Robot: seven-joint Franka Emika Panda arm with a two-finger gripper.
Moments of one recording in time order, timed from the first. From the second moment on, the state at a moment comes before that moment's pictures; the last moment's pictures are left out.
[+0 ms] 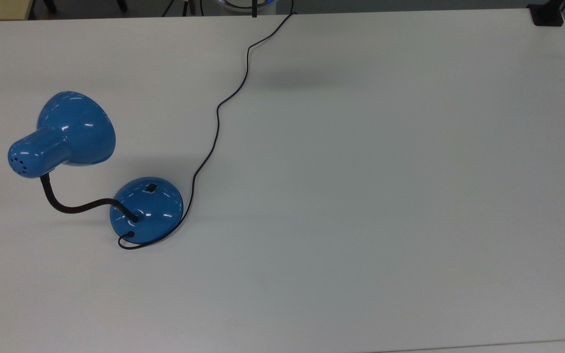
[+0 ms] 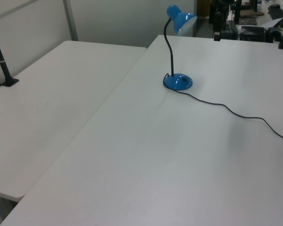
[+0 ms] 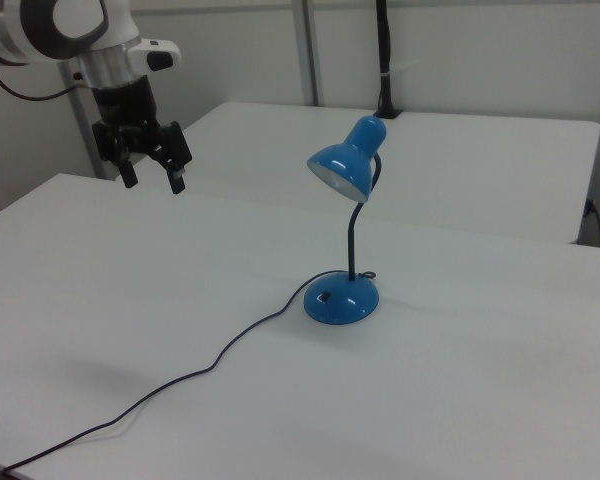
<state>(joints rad) 0.11 -0.05 -0.04 -1.66 -0.06 1.62 0.03</state>
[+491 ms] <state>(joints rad) 0.11 -0.05 -0.04 -1.66 -0.06 1.62 0.03</state>
